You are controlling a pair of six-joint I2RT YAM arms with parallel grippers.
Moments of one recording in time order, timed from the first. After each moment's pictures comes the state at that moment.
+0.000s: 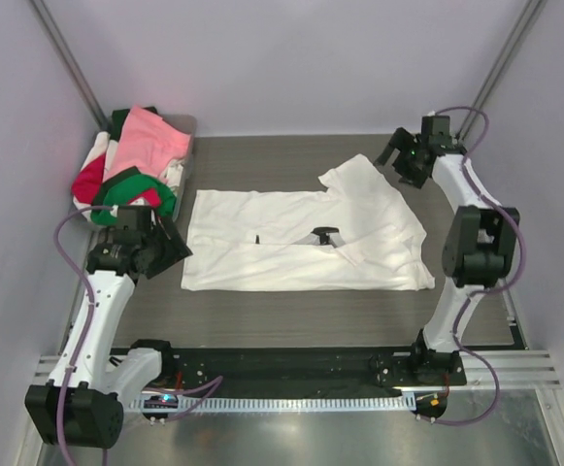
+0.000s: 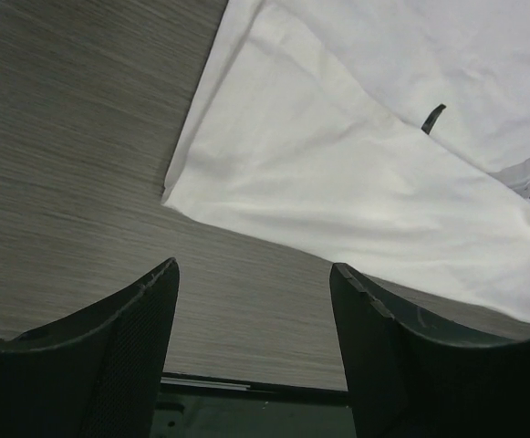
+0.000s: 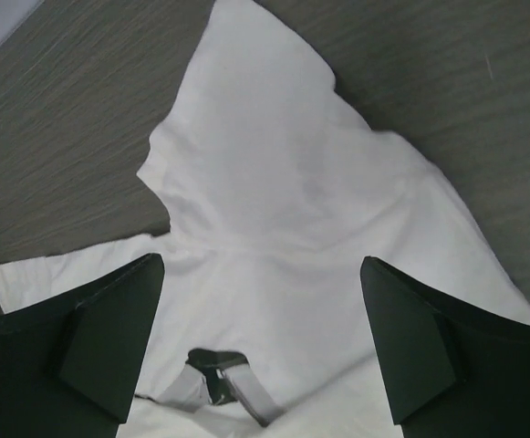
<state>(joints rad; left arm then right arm) -0.06 0.96 0.91 -0.87 0.02 -0.57 -0.06 1.85 1.54 -0.51 -0.19 0.52</state>
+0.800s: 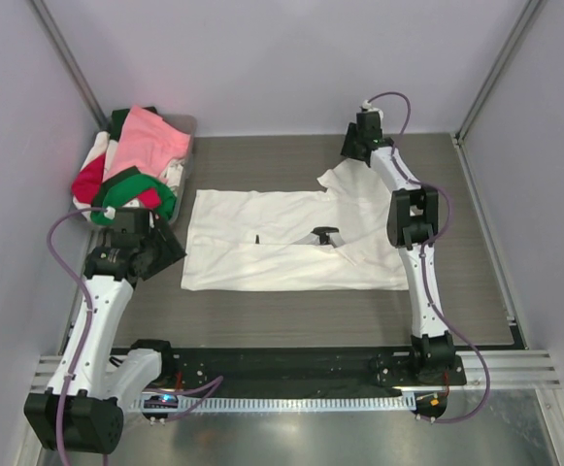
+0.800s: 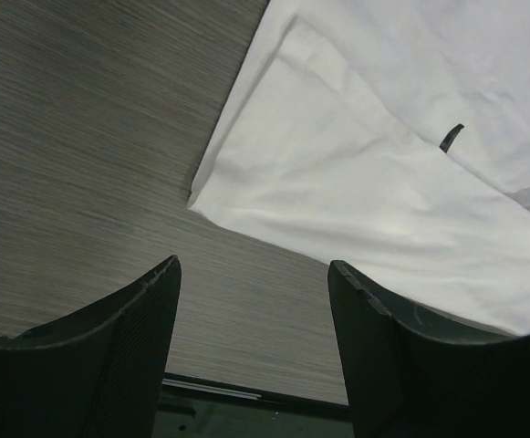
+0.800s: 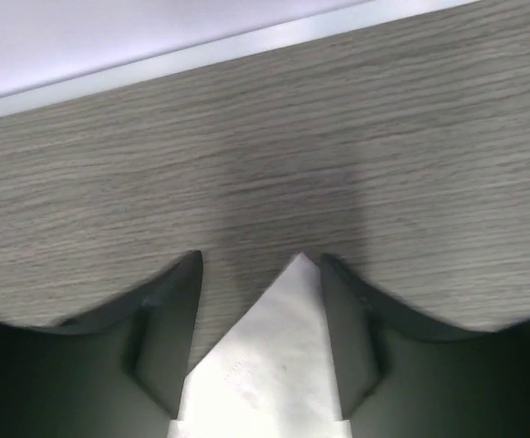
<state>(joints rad) -0.06 0.93 0.91 -0.89 -0.05 -0.57 0.14 2.70 2.45 -0.41 0.07 0.34</state>
